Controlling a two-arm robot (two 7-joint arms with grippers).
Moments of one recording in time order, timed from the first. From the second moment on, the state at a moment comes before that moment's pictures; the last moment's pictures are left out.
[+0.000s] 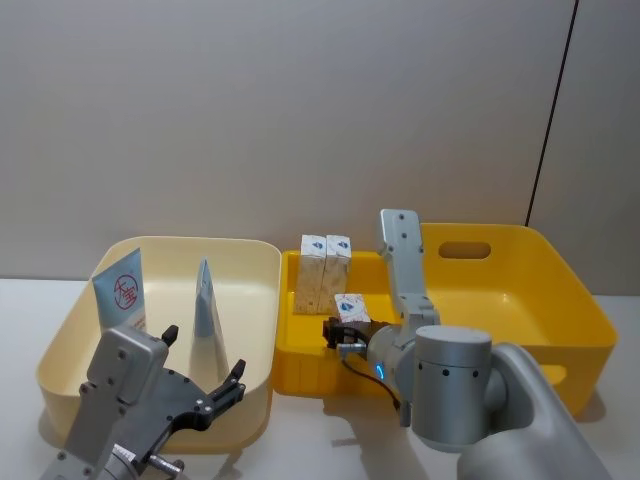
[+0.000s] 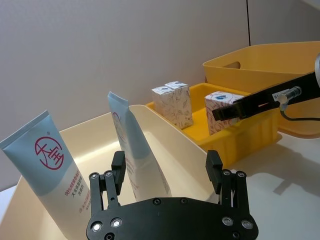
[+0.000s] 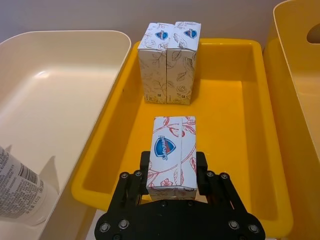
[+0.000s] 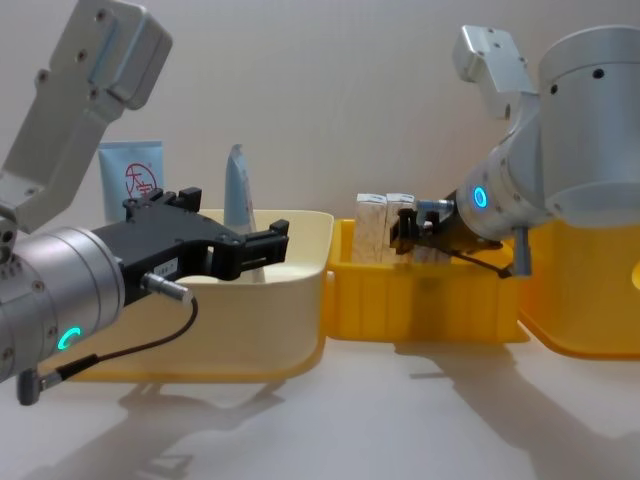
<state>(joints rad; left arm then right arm) -0.24 0.38 0.45 -1.63 -0.20 0.01 -0.01 0.62 -0.09 -0.26 -1.20 0.24 0.70 -0.18</state>
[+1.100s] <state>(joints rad) -0.24 0.38 0.45 -1.63 -0.20 0.01 -0.01 0.59 -0.08 -0.27 -1.30 0.21 0.56 -0.15</state>
